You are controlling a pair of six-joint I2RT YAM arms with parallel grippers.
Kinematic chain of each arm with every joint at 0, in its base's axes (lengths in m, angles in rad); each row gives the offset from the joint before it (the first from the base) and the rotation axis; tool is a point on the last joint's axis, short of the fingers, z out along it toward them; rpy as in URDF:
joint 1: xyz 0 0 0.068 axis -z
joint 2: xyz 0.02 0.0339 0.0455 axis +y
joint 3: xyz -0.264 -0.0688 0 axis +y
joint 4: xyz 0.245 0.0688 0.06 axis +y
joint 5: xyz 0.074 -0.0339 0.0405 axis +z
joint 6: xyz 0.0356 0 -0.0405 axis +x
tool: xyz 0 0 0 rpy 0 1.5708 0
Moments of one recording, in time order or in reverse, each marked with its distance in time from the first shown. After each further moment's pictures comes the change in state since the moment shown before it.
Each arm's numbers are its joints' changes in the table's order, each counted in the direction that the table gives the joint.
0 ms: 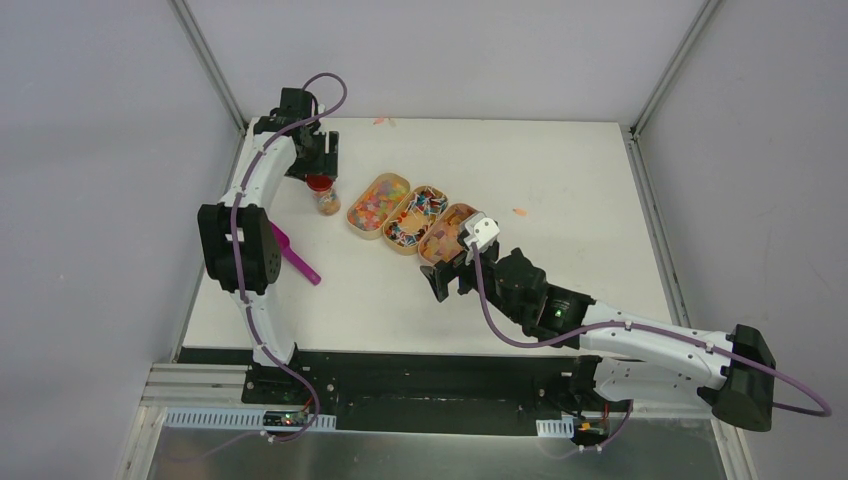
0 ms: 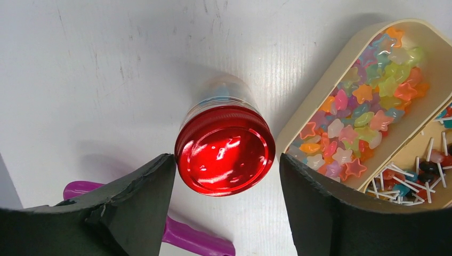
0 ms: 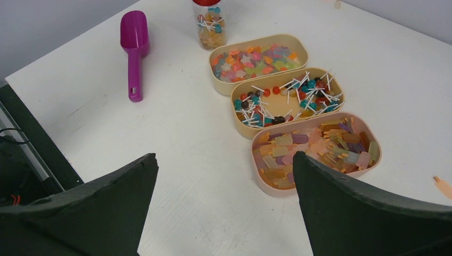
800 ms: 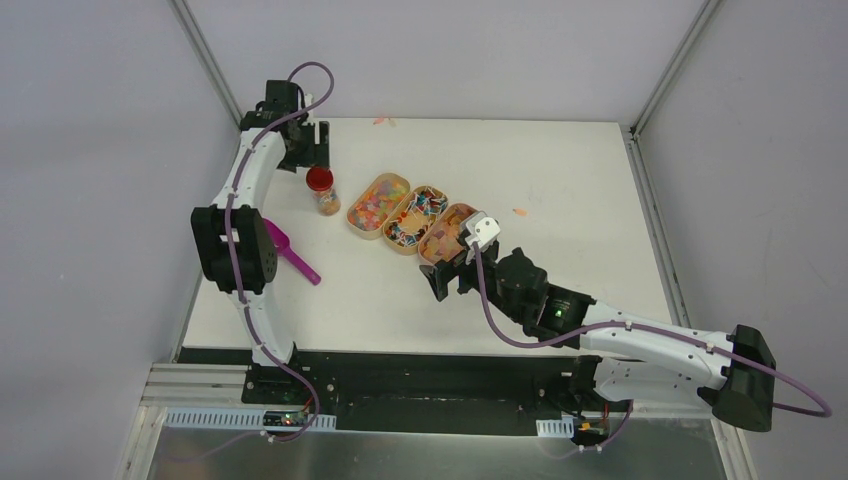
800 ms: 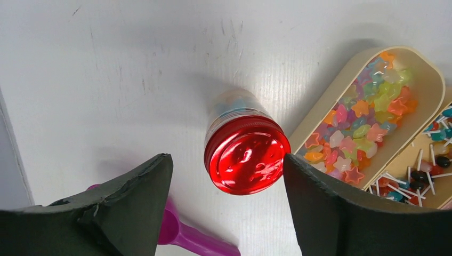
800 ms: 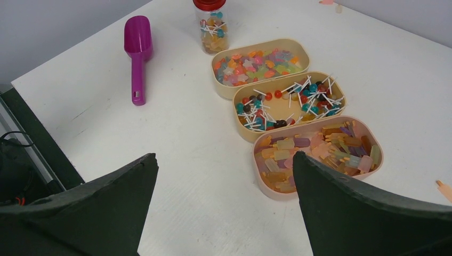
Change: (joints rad) left arm -0.046 -0.002 -0.055 0.002 -0.027 0.005; right arm 0.002 -0.002 0.000 -0.014 0.007 0.000
